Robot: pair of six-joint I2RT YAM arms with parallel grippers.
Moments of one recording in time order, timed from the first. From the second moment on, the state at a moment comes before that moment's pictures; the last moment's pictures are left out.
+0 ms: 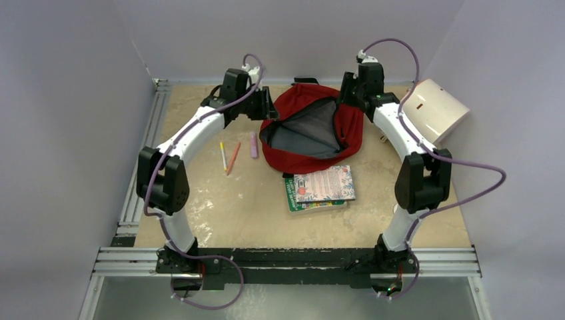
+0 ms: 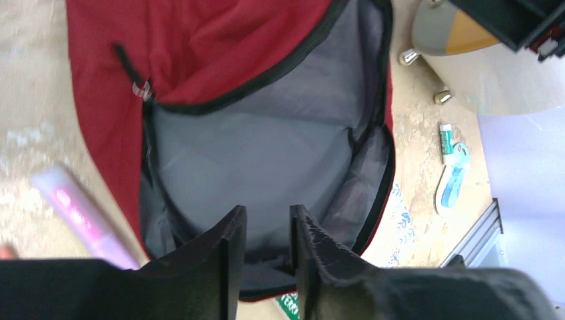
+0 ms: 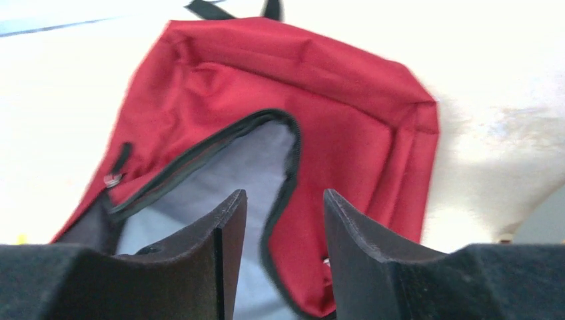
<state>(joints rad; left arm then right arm) -0.37 1.80 1.54 -0.39 0.41 -0.43 0.18 1.84 1.59 -0.36 0.06 0.29</state>
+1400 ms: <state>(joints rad) -0.42 2.39 1.98 -0.23 0.33 -0.39 0.23 1.90 1.38 -0.30 0.32 0.51</state>
